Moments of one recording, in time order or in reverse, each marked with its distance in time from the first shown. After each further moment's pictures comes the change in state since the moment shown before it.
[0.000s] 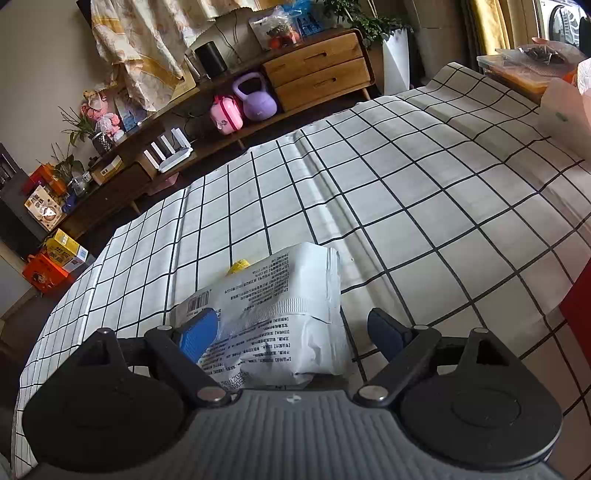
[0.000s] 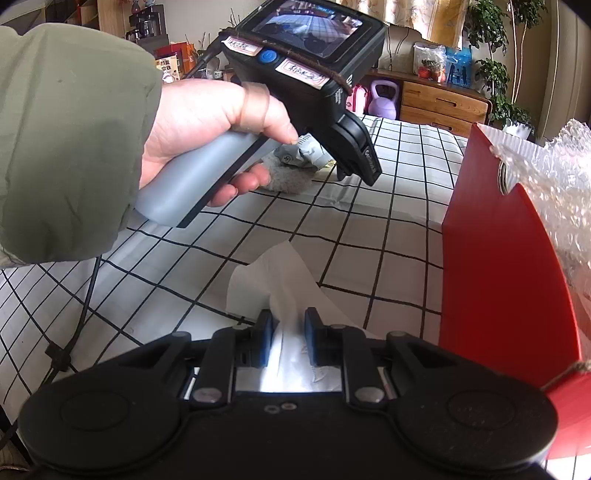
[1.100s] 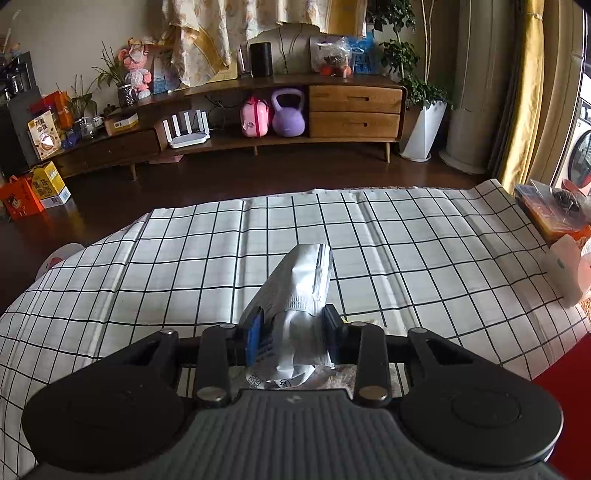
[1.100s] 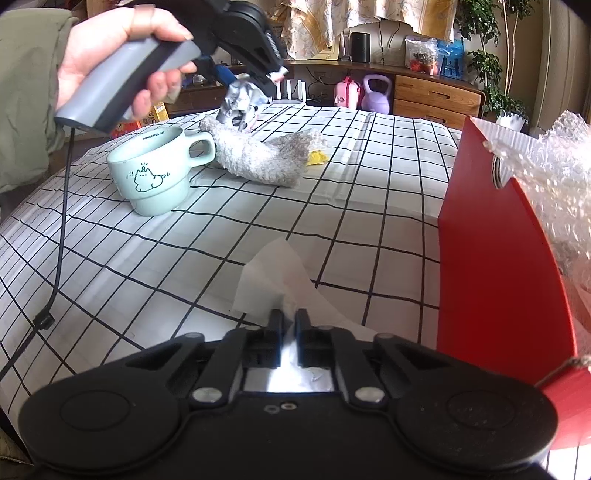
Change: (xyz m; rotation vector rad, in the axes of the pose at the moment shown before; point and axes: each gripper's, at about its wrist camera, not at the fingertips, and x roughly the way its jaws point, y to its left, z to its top) left arm -0.041 0.129 0.013 -0.335 -0.058 -0.150; right arm 0.000 0.000 0.001 0.039 0.012 -0.008
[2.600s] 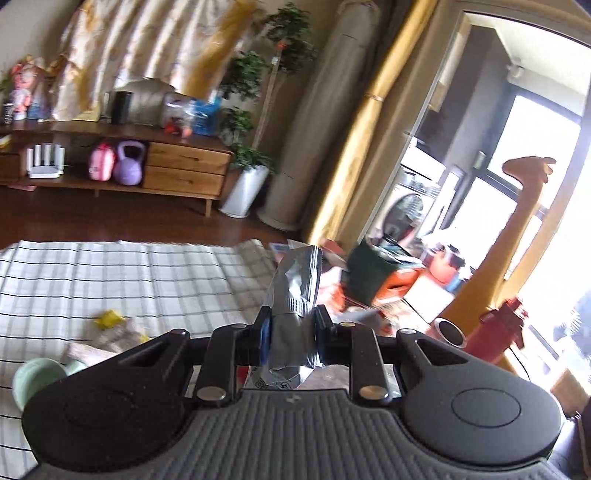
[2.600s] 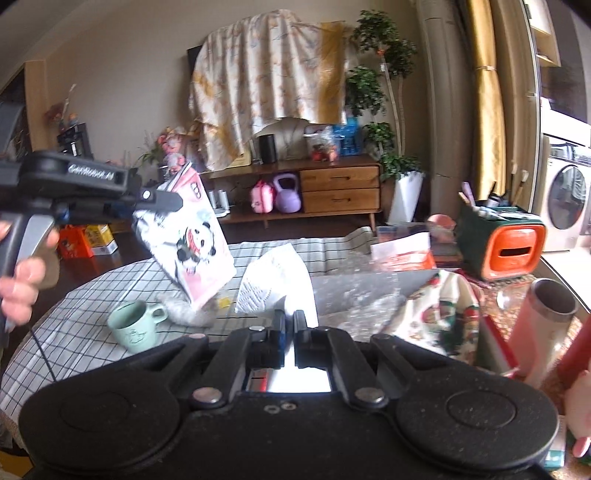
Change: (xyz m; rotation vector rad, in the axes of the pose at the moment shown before) left arm -0.225 -0.064 -0.026 -0.025 -0.163 -0.622; right arm -0.235 -0.071 0.027 0.221 -0.306 -0.191
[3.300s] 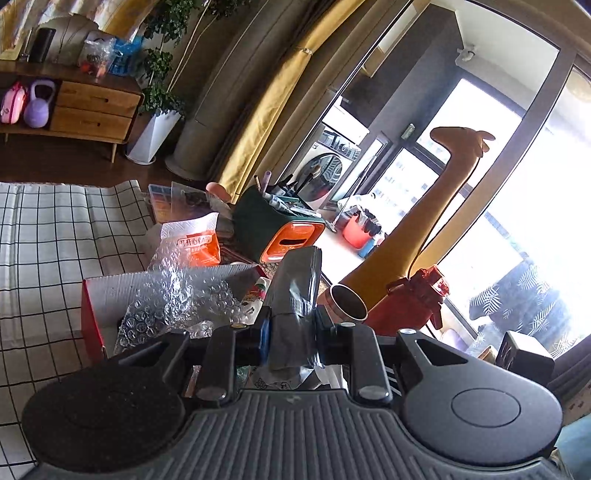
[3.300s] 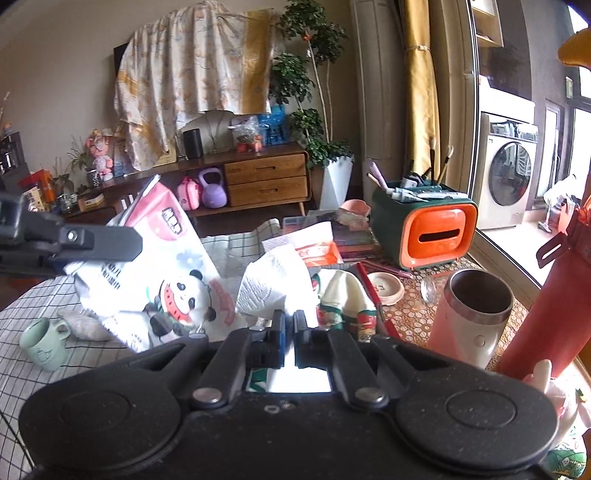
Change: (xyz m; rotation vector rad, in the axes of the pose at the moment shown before) left arm 0.091 -0.075 -0.026 -0.073 0.145 -0.289; right arm 0.040 -0.099 0.005 0.083 0.030 -0.187
